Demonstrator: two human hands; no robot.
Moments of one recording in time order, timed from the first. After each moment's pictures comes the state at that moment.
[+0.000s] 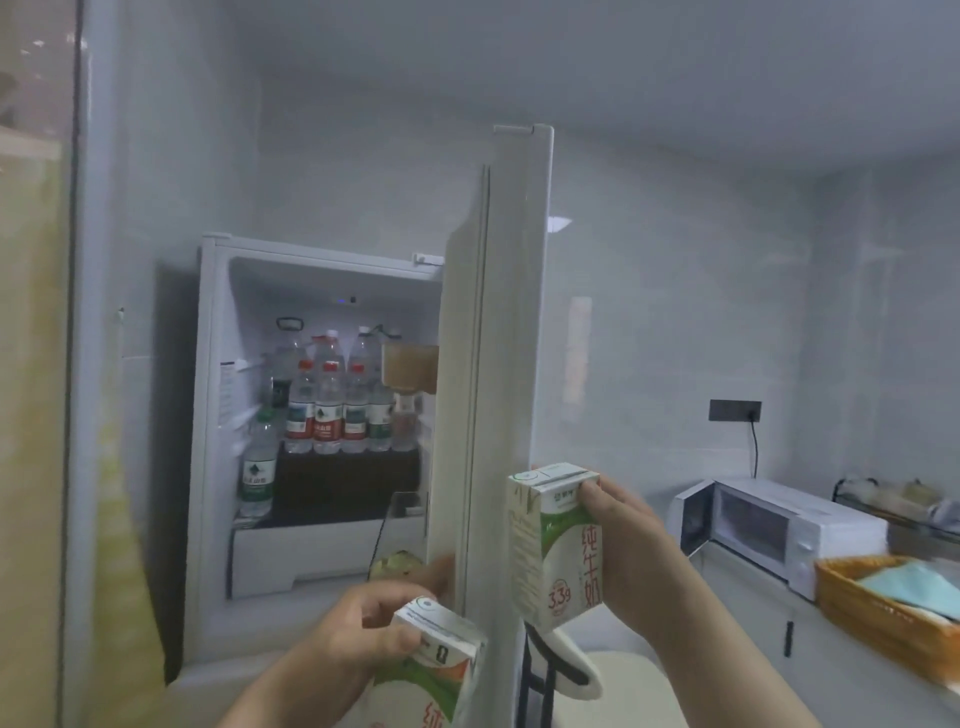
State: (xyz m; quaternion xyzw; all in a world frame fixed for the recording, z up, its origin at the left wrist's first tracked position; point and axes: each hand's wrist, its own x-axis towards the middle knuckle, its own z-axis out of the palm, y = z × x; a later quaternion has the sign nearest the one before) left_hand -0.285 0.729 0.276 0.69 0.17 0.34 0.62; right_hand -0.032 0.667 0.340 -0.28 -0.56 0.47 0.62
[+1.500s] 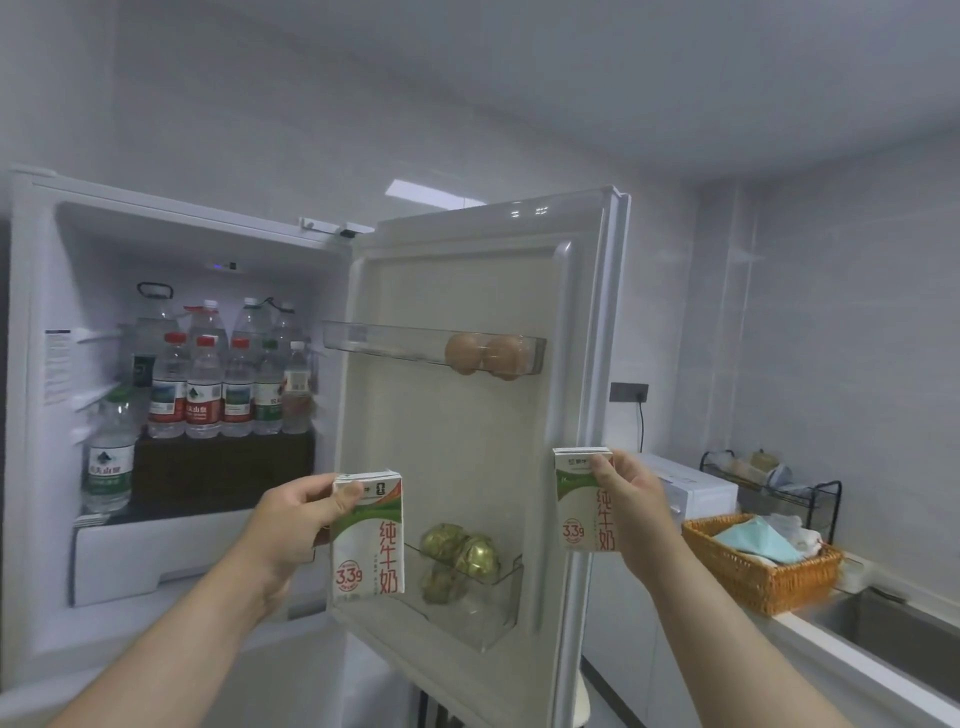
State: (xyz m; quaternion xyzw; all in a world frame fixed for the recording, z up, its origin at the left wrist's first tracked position) left_hand -0.192 0.753 0.311 0.62 0.33 0.52 0.49; right_hand 0.115 0.663 0.324 -0.53 -0.44 0.21 0.70
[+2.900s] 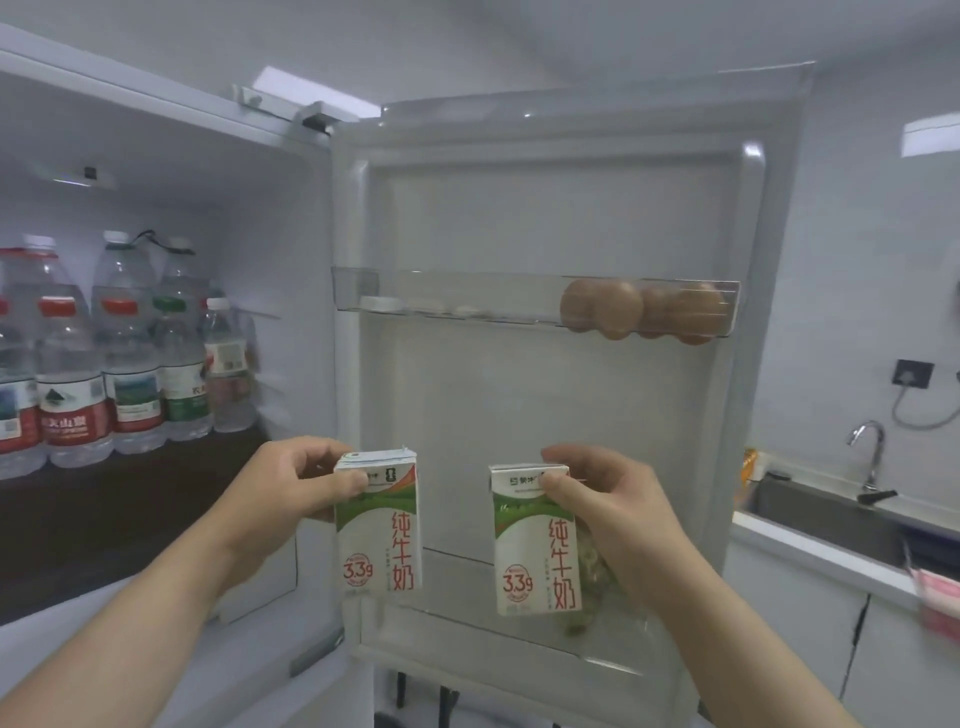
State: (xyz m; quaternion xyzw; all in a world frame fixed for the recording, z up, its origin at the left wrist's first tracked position) left_hand -0.256 1.008 0.325 0.79 0.17 0.35 0.48; right_hand -0.051 0.810 0.313 -0.63 -0.39 0.13 0.65
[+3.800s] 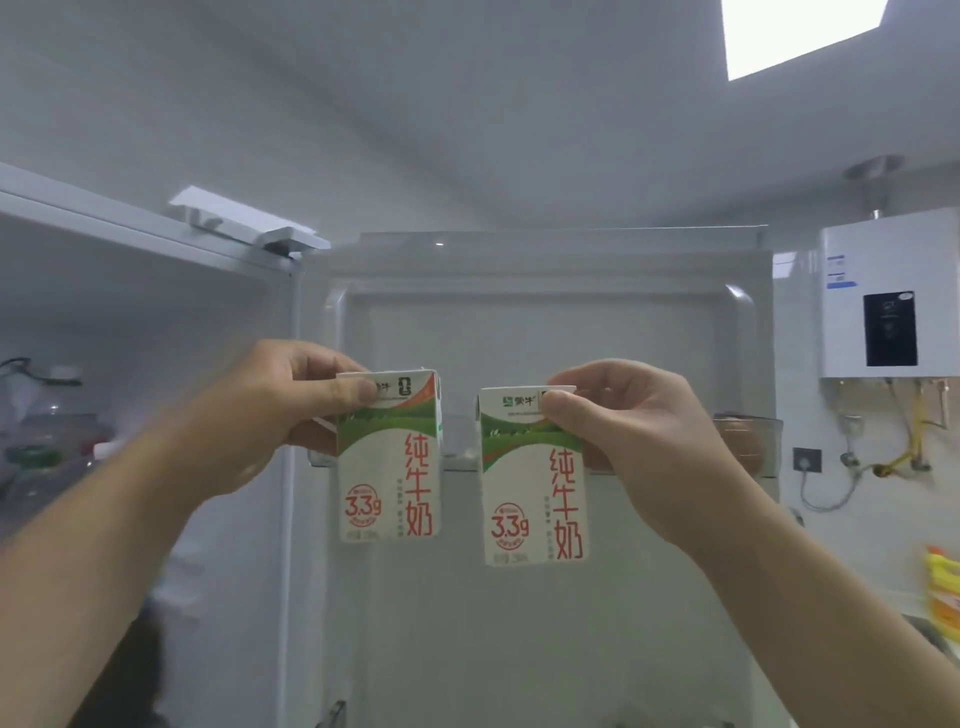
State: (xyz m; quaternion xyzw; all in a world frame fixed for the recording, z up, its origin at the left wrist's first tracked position) left_hand -0.219 1.091 0.492 0.83 -0.08 0.35 0.43; right_hand -0.079 0.864 0.467 -0.57 -0.45 -0.06 0.68
